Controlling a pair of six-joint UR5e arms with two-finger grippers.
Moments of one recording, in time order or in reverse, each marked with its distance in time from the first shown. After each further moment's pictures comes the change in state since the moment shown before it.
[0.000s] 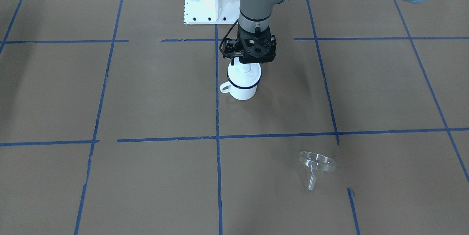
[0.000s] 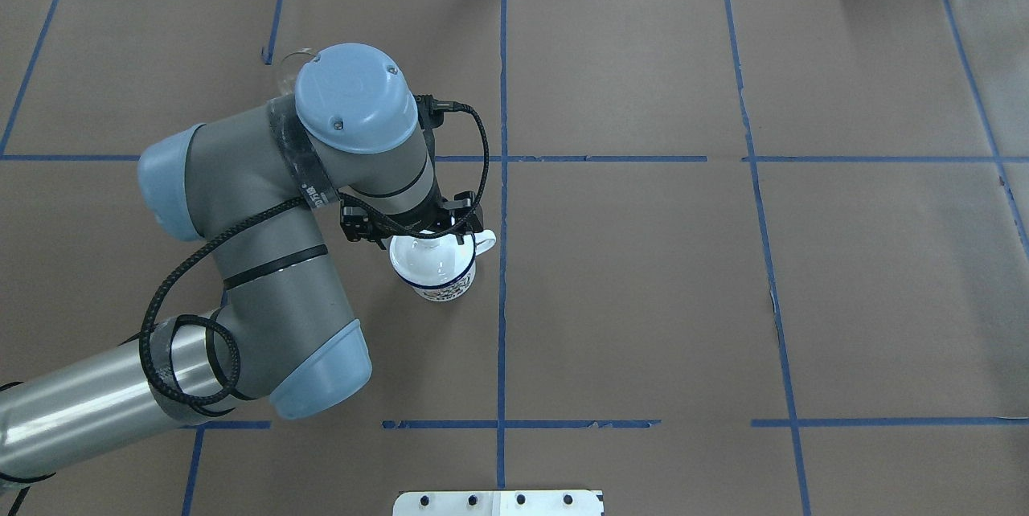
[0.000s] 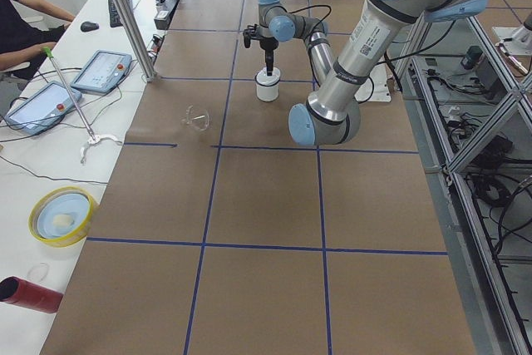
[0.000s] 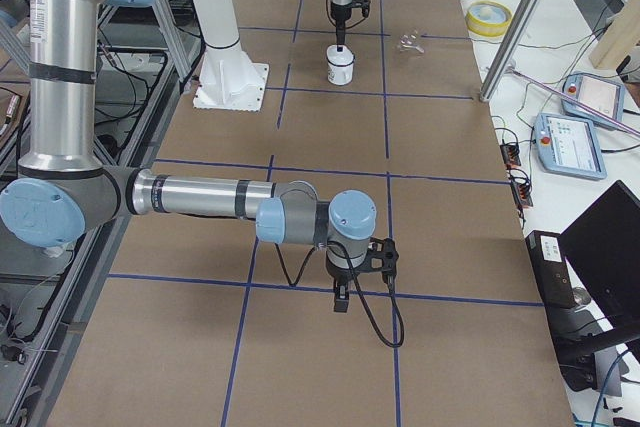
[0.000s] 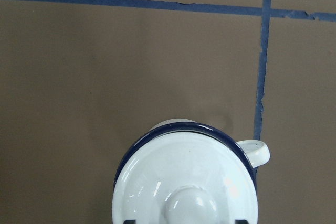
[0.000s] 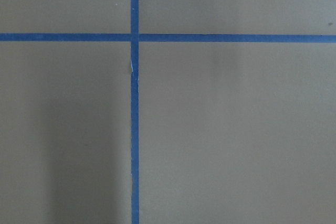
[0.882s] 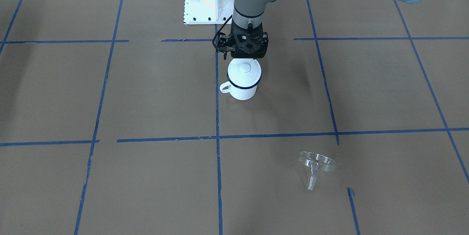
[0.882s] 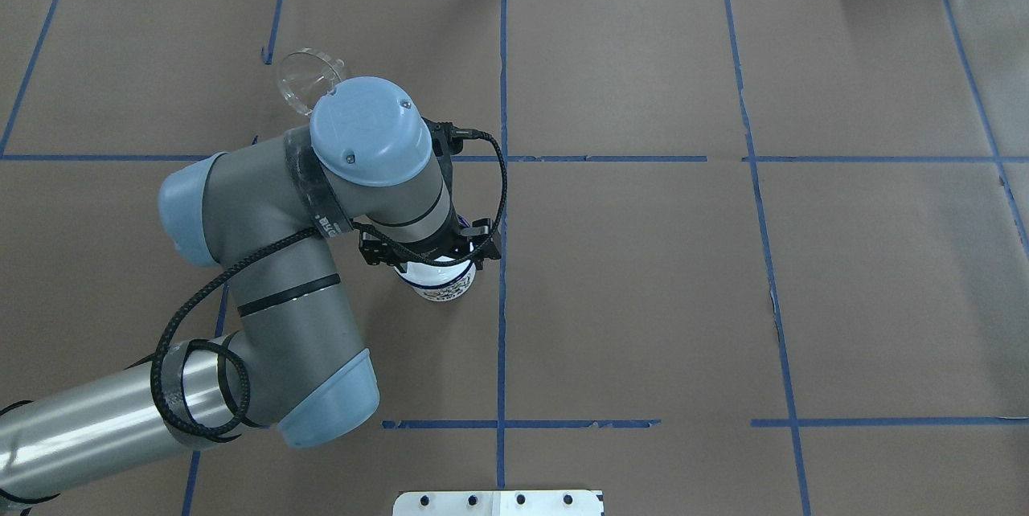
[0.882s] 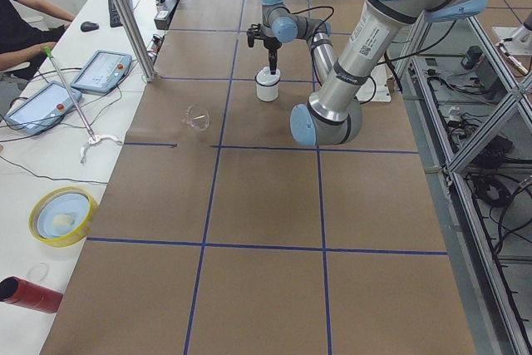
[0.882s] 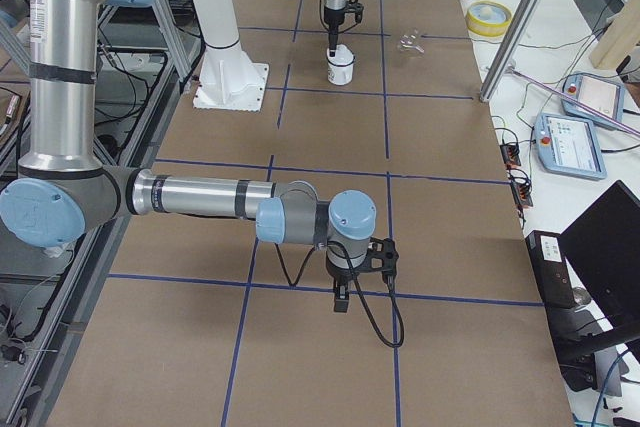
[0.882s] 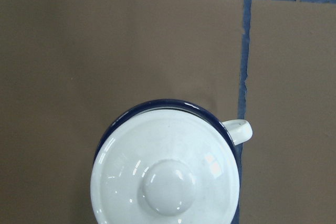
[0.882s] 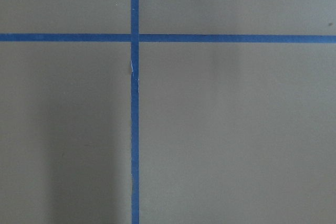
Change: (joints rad) left arm 0.051 0.006 0.009 -0.063 -0.009 -0.009; right arm 0.000 0.000 0.000 0.000 0.000 0.000
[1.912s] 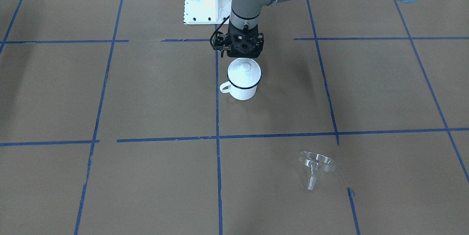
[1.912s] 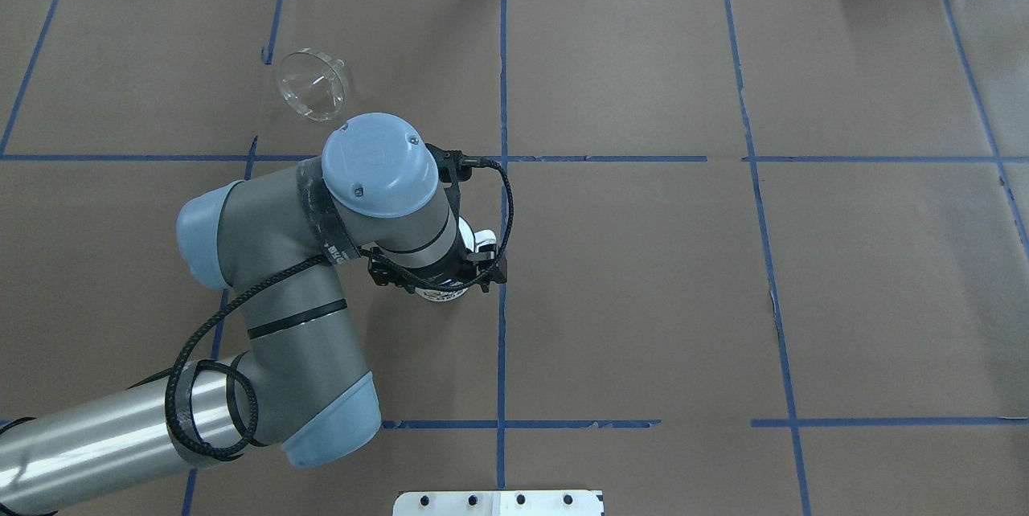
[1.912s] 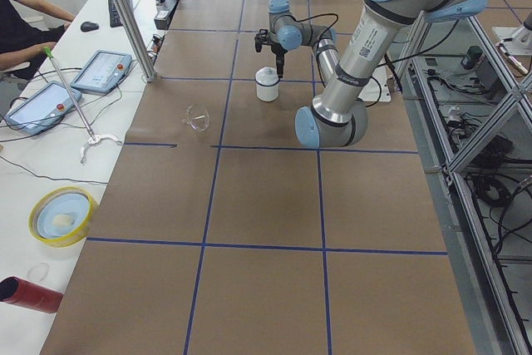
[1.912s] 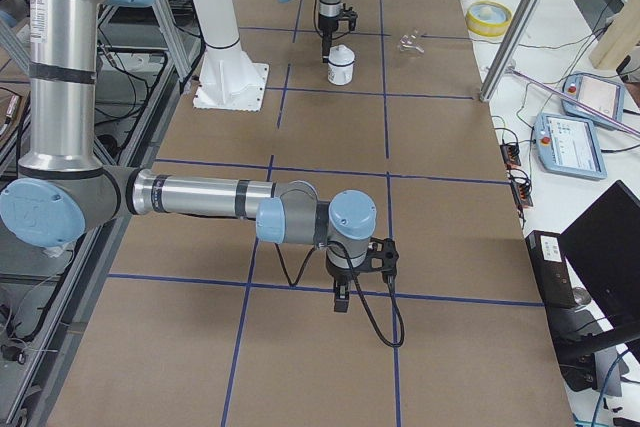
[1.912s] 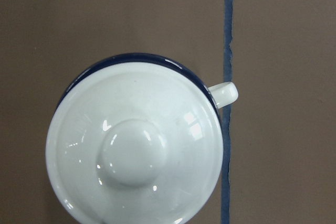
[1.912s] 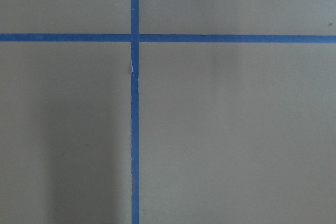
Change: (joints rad) left arm 0.031 0.021 0.017 -0.057 0.000 0.000; right arm 0.000 0.001 0.000 0.000 0.000 0.000
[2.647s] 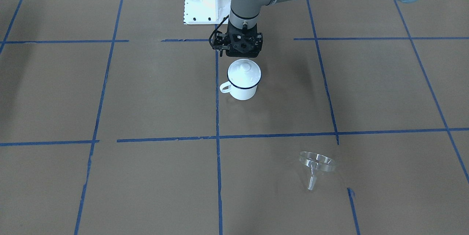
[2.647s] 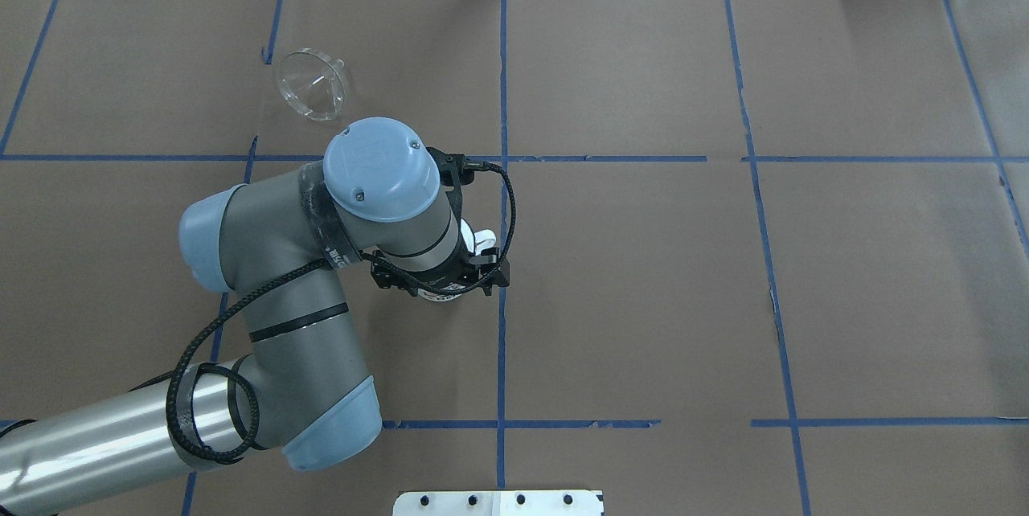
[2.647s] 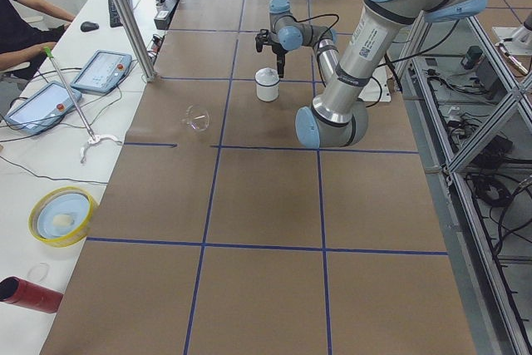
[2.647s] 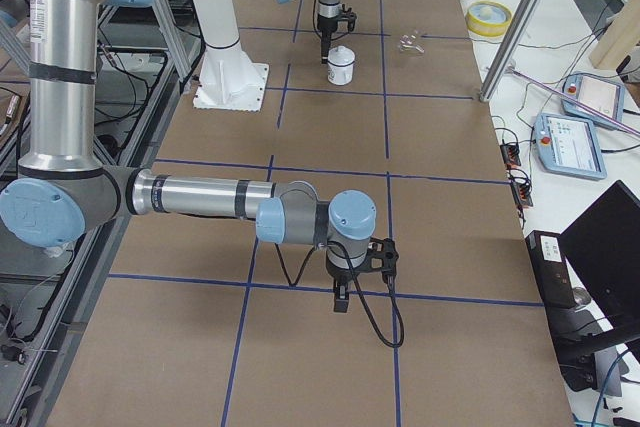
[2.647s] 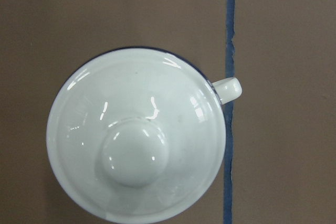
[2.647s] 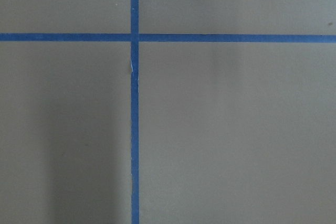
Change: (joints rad) left arm 0.006 0.001 0.000 -0.011 0.000 0.000; right arm 0.000 -0.001 0.000 0.000 0.000 0.000
